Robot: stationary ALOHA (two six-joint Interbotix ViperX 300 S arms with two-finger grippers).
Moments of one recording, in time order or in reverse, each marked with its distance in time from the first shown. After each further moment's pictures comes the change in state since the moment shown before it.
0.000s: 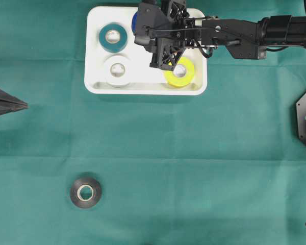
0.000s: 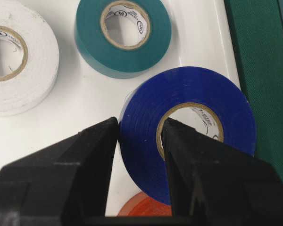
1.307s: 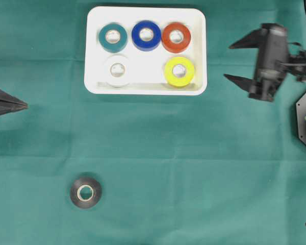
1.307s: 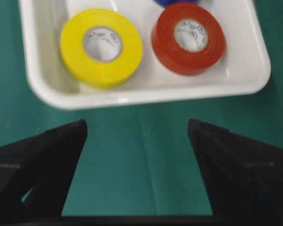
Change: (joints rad) left arm 0.000 0.002 0.000 -0.002 0.000 0.000; right arm -0.002 -0.847 0.790 -0.002 -0.135 0.011
